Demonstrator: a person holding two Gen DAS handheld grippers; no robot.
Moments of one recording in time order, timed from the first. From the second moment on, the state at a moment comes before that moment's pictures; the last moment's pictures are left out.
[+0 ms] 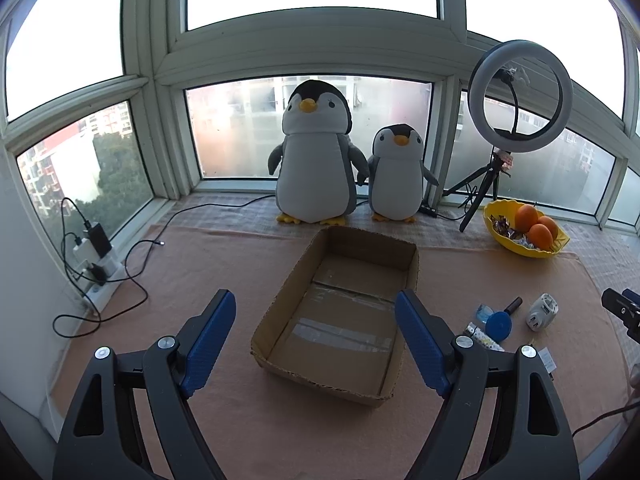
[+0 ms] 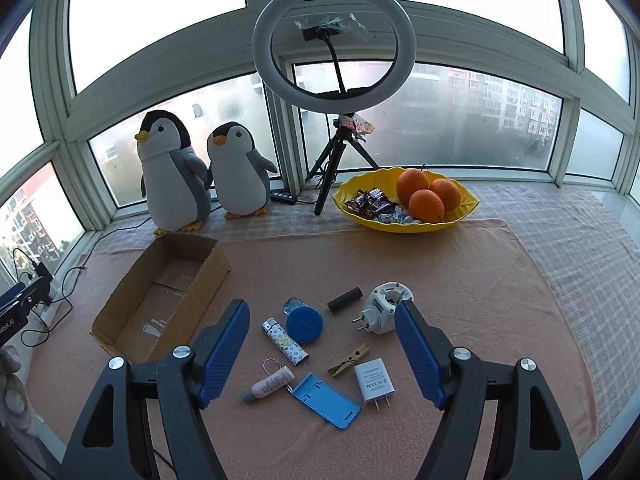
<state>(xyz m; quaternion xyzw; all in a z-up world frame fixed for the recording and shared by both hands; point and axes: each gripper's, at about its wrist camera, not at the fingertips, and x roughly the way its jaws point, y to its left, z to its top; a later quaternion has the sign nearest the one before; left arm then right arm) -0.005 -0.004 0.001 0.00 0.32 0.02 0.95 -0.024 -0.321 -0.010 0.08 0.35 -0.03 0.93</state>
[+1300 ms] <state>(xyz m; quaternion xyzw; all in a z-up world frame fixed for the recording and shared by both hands) -0.005 -0.003 0.001 0.00 0.32 0.01 0.95 -0.019 -0.316 -0.017 0.09 0.36 -0.03 0.93</state>
